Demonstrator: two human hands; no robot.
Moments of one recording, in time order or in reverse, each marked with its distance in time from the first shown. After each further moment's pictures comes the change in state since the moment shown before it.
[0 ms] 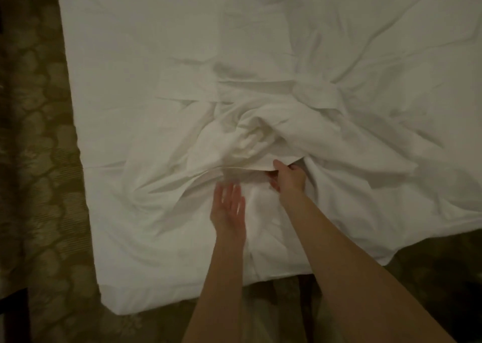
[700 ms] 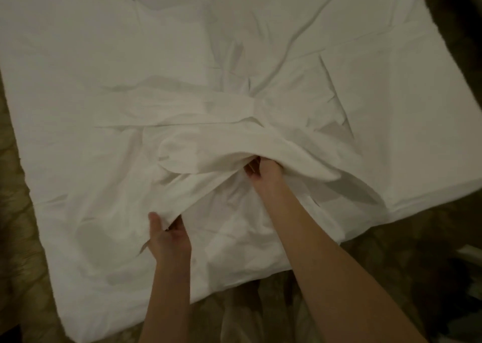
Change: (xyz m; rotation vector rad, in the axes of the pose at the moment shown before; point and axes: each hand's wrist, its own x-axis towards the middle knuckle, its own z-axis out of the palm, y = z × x) left_hand -0.020 -0.028 0.027 -0.225 0.119 0.280; right_hand 0.022 -0.079 -0.082 0.719 -0.202 0.222
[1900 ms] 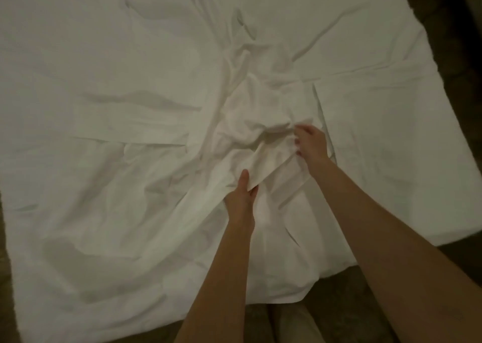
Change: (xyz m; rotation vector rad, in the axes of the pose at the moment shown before) left_hand -0.060 -0.152 0.134 0.457 -0.202 -0.248; right_hand 0.087 -0.164 -0.010 -1.032 0.062 -0.439
